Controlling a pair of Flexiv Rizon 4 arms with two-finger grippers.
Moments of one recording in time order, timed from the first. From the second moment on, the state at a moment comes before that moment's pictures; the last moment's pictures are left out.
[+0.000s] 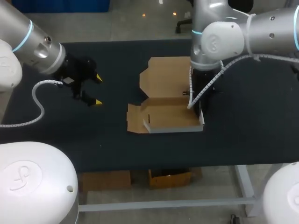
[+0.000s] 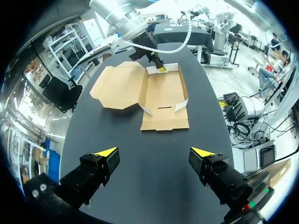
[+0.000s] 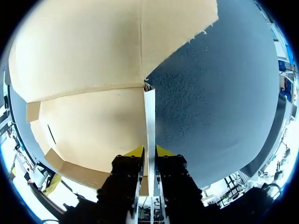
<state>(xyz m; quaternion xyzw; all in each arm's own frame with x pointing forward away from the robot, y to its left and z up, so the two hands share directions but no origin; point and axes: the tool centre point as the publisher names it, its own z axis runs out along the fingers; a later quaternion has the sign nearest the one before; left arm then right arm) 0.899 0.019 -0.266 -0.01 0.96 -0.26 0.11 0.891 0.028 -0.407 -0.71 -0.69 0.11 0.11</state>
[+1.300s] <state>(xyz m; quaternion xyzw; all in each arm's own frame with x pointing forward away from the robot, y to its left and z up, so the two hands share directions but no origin) 0.899 0.019 -0.266 -0.01 0.96 -0.26 0.11 0.902 0.023 -0.415 -0.72 -0.69 -0.02 -0.02</state>
